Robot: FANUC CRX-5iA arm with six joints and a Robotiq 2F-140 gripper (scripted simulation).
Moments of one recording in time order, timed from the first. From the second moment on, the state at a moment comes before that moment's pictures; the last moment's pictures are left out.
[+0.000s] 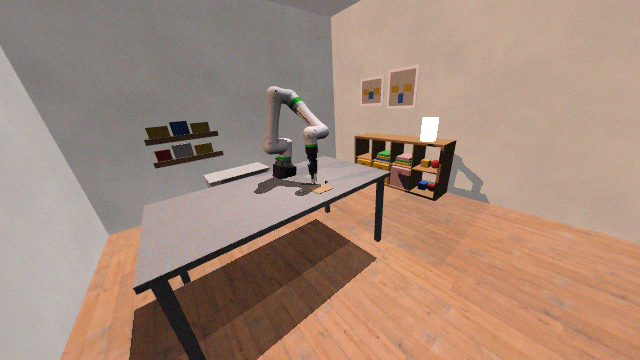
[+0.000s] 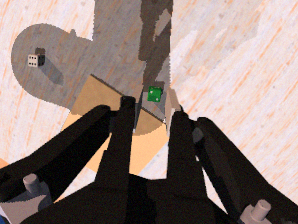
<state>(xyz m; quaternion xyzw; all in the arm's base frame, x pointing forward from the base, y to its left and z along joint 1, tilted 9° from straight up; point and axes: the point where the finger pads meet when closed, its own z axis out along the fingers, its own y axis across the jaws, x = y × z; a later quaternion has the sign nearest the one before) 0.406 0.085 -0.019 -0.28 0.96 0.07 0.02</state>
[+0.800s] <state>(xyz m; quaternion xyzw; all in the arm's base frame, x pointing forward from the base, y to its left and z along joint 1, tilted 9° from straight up) 0.406 0.086 -0.021 -0.28 0.96 0.07 0.02</state>
